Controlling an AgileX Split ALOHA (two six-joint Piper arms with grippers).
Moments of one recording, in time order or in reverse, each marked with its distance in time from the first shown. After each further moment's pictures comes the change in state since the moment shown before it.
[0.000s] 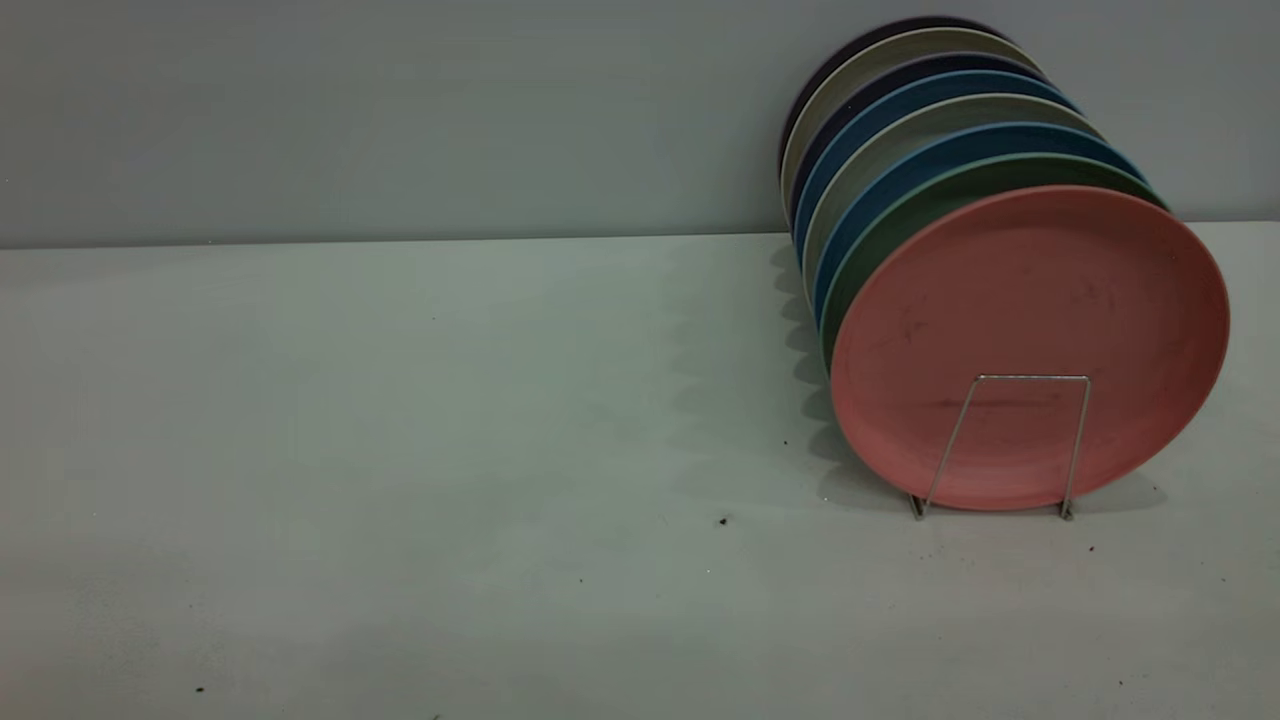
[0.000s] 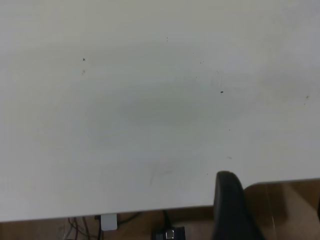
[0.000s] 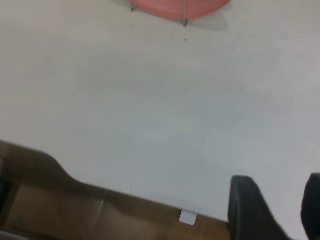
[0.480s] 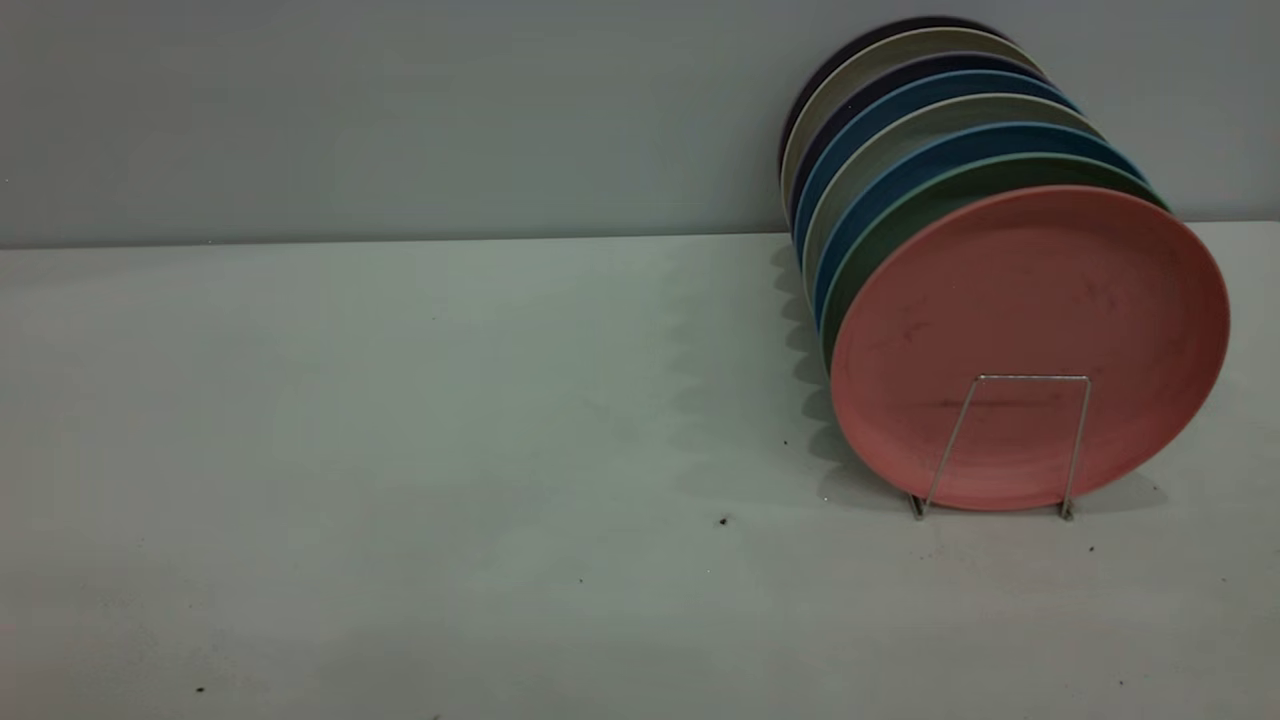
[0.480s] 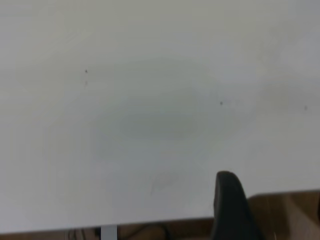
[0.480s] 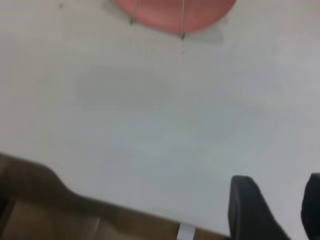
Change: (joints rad) left arm 0.000 -0.067 0.000 0.000 0.000 0.000; right arm 0.000 -0.079 0.000 0.000 -0.001 0.000
